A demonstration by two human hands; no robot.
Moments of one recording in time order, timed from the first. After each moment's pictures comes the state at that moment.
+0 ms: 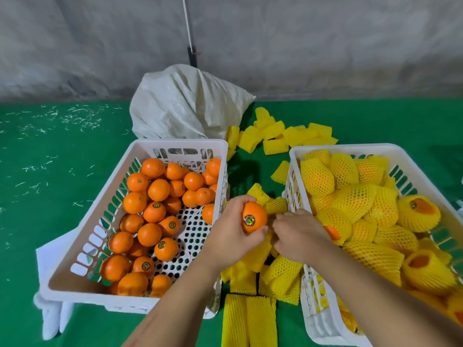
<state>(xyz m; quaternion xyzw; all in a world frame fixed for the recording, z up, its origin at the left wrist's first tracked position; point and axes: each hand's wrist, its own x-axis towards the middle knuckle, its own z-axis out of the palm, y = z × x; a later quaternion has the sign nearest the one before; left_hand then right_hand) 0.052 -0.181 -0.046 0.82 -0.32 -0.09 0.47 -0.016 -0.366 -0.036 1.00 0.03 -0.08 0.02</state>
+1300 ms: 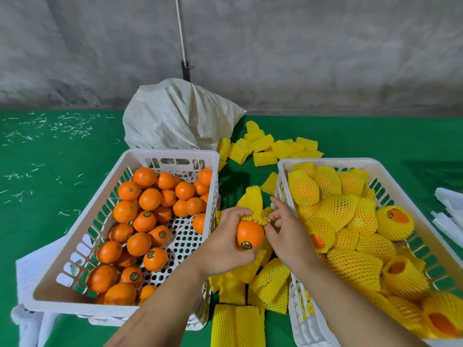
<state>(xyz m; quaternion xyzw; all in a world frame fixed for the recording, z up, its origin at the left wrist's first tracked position) 0.061 -0.178 -0.049 0.78 -0.38 -0.20 0.46 -0.024 -0.360 -0.047 0.89 -0.17 0.16 -0.39</state>
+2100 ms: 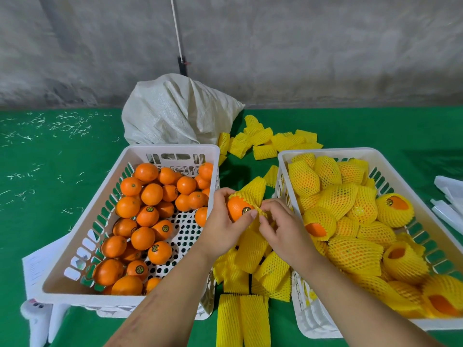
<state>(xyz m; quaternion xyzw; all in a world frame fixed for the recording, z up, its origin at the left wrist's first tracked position) 0.061 -0.184 -0.045 0.72 -0.26 -0.15 0.62 -0.032 -0.352 -0.053 0.90 -0.01 0.24 -0.35</state>
